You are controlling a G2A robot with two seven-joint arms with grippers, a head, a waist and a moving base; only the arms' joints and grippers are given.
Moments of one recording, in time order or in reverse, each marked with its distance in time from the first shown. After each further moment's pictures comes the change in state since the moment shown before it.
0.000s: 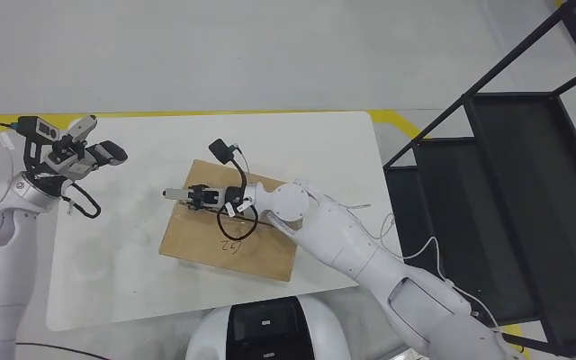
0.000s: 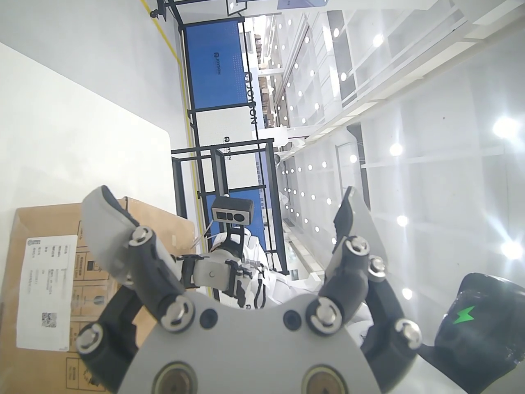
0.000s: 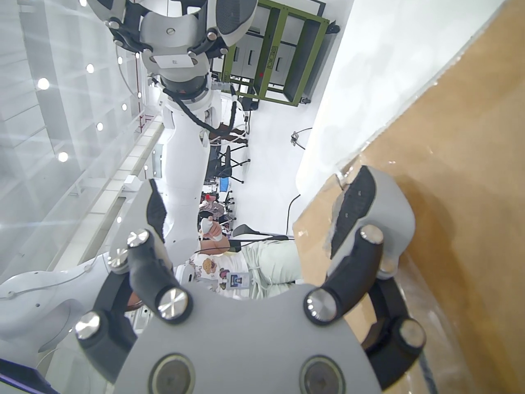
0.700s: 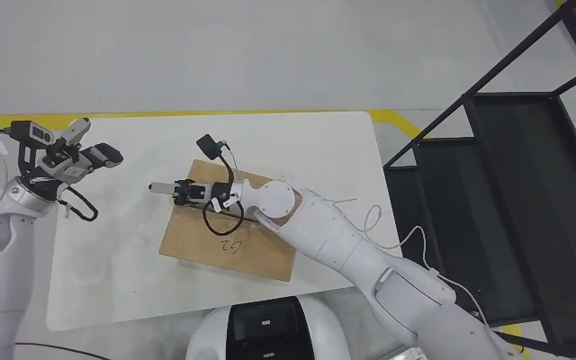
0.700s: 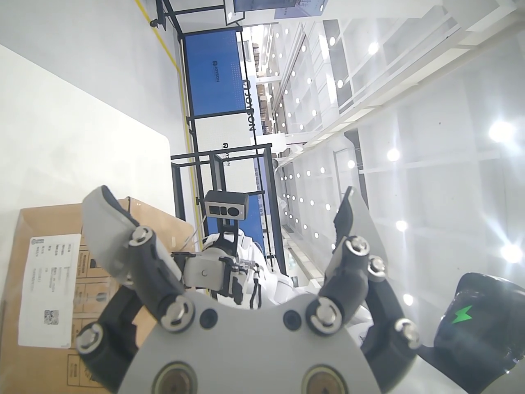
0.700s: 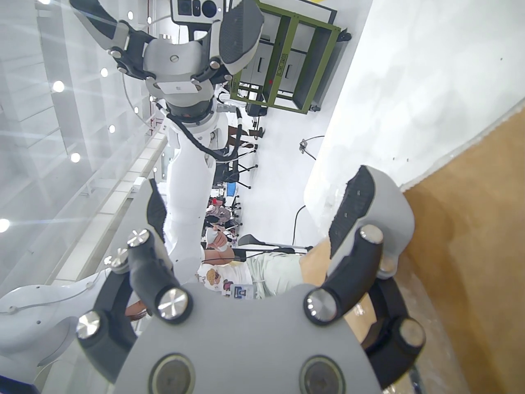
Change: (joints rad) left arm 0.035 -0.001 -0.028 -0.017 -0.010 -0.010 0.014; right arm 0.062 -0.078 -0.044 0.137 0.010 -0.095 -0.057
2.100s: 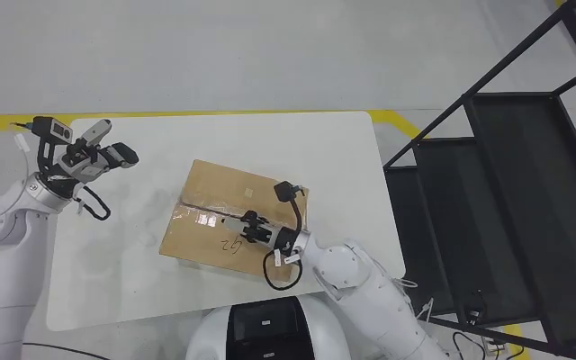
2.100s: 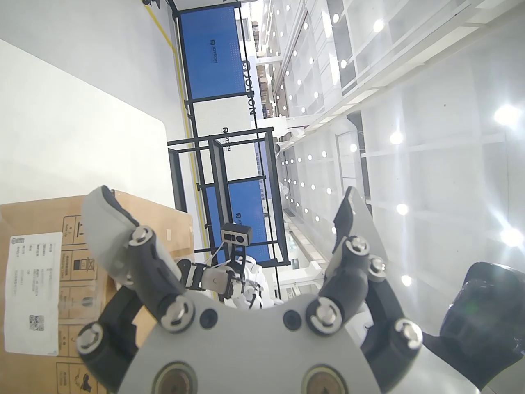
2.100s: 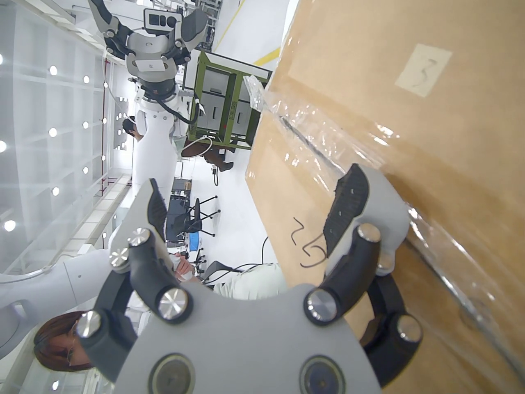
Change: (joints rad) left arm -0.031 -0.014 0.060 -0.017 0.021 -0.006 -0.026; right arm -0.707 0.219 0.410 -0.710 -0.431 0.198 -0.048
